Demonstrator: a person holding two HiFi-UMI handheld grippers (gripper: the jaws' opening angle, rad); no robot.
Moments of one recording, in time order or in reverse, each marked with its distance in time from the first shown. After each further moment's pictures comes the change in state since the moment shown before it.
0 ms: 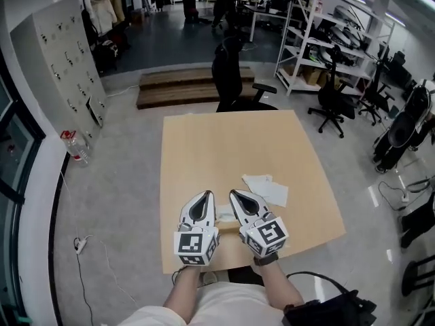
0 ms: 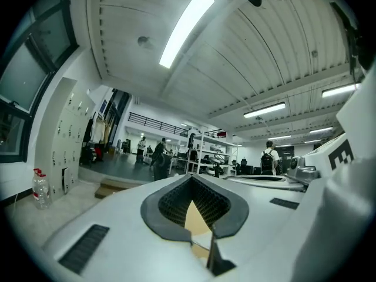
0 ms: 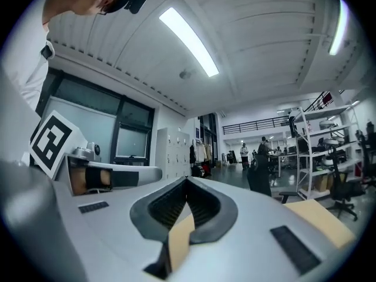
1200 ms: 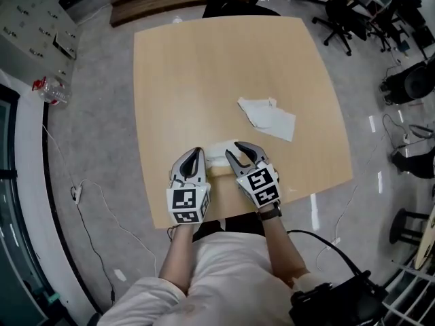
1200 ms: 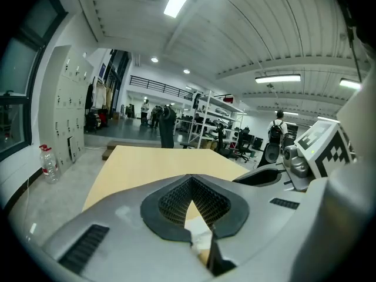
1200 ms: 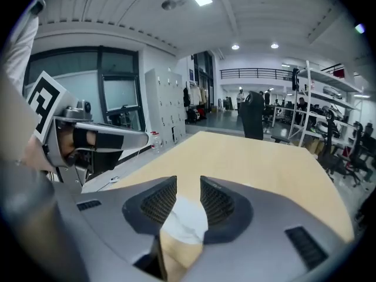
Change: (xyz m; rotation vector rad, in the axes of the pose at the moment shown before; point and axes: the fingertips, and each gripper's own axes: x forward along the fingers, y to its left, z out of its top) left arm 0.069 0.040 -0.182 -0.057 0.386 0.020; right arm 0.034 -0.074 -0.218 0.054 0.577 -0.015
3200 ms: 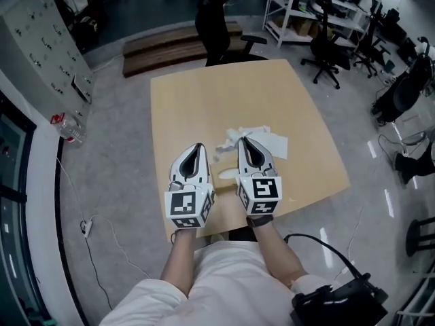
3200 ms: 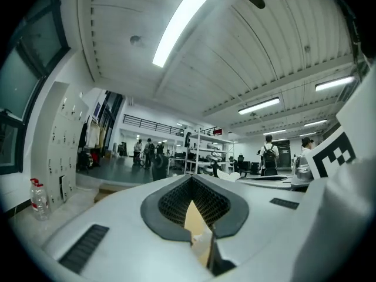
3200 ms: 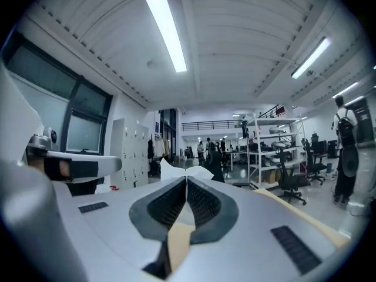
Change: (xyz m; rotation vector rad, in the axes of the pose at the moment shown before) left arm -0.117 -0.034 0.145 0.111 -0.373 -0.050; right arm -0.141 0.026 0.143 0.129 -0.513 -0.419
